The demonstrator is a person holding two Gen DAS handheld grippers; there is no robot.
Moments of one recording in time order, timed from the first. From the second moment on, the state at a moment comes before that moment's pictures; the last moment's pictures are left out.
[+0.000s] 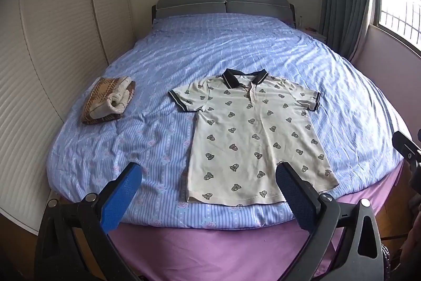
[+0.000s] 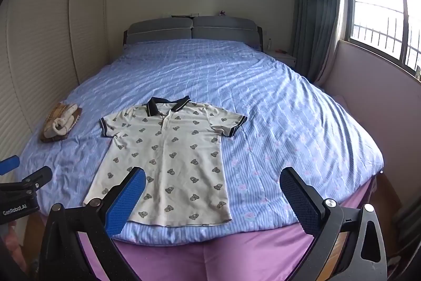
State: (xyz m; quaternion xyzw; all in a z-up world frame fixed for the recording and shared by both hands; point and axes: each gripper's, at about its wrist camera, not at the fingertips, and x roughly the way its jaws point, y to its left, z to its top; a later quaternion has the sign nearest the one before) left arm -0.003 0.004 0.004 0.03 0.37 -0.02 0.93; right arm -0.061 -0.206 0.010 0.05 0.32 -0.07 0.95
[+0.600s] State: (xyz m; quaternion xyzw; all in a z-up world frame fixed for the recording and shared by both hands) left arm -0.004 0.009 0.006 0.03 0.36 -0.02 0.93; right arm -0.063 -0.208 0.011 0.05 0.31 -0.07 0.95
